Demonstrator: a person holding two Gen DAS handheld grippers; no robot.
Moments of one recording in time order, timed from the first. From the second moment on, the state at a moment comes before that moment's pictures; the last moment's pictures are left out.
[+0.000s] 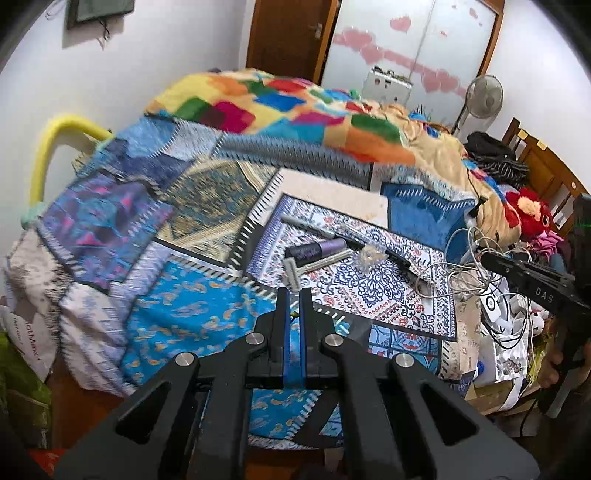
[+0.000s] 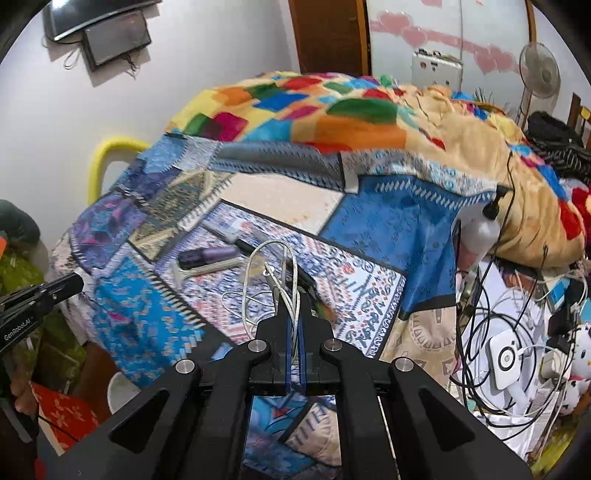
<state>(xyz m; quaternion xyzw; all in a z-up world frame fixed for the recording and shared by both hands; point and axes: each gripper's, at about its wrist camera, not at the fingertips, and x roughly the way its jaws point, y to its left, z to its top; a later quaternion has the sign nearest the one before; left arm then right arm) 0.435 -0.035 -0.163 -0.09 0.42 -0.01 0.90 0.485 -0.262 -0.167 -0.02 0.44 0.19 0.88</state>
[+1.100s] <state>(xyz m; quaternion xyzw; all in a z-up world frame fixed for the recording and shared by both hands) 0.241 0.092 -0.116 -0.15 0.36 0.11 0.91 0.402 -0.149 -0.086 -0.06 0.40 0.28 0.87</state>
